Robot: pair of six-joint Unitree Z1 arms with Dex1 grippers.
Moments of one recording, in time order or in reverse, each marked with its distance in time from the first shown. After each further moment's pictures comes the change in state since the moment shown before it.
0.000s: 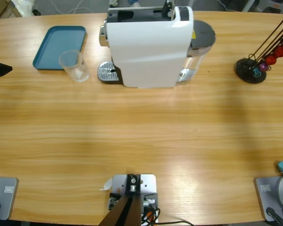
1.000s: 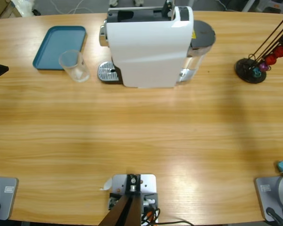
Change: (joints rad) arm 0 0.000 -0.022 0.007 -0.001 0.000 0.004; arm 1 0.000 0.052 -0.009 -0.023 0.000 -0.009
